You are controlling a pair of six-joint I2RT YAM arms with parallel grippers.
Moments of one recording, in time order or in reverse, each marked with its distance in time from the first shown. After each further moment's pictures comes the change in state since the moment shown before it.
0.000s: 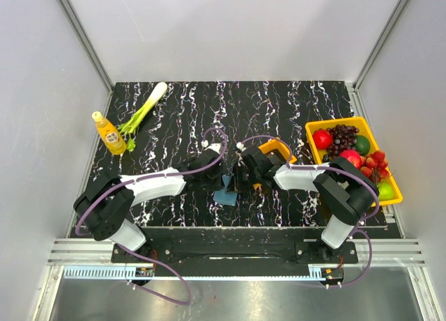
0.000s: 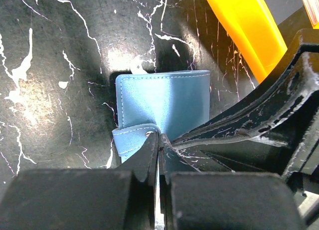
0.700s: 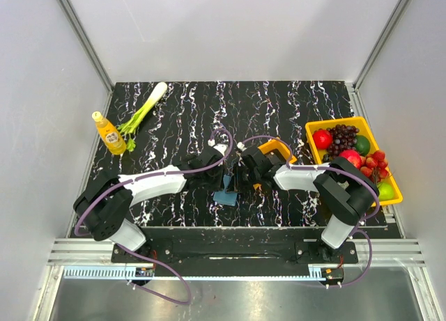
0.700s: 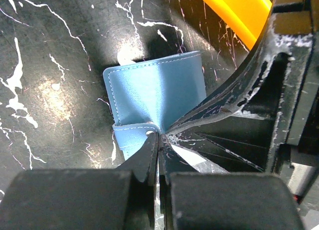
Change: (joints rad) left arm 0.003 -0.003 0.043 -0.076 0.065 0.163; right arm 0.002 -0.001 0.000 -0.005 0.019 0.026
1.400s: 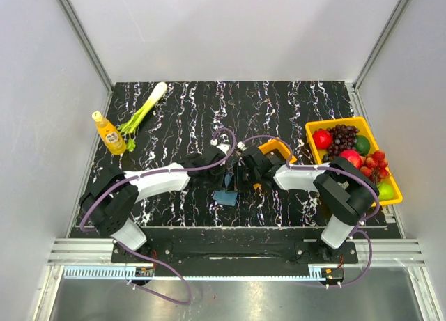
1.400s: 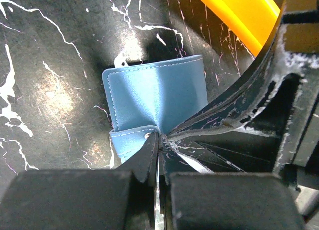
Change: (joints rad) left arm 0.000 0.049 0.032 -0.008 0.010 0.011; right arm 0.000 0.000 0.001 0.000 0.007 0.000
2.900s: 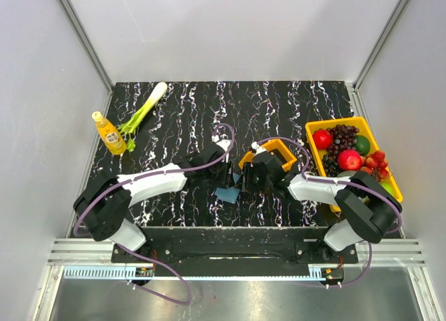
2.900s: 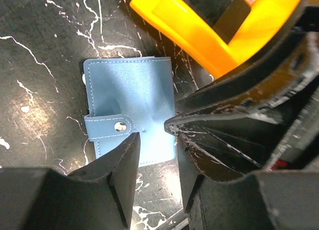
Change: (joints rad) left arm -0.004 -0.027 0.019 0.040 0.055 -0.025; right arm -0.001 -0.201 -0.164 0.060 0.198 -0.005
